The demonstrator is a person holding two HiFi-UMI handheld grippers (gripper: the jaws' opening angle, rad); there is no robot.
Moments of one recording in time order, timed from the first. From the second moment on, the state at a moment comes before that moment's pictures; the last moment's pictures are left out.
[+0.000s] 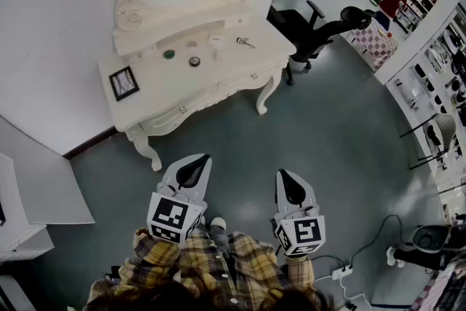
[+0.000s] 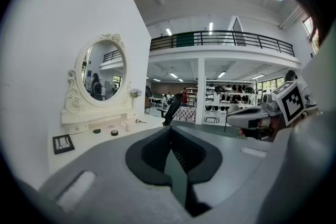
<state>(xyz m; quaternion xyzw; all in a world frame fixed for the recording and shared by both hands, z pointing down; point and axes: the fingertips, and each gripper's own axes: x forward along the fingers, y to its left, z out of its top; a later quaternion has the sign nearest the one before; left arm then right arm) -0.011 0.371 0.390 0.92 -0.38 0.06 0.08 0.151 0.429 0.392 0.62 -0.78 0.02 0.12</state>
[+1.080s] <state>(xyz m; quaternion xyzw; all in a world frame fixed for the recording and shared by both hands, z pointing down) 0.019 0.290 0.418 0.90 -0.41 0.08 0.11 0.200 0.352 0.418 0.58 -0.80 0.09 0.07</state>
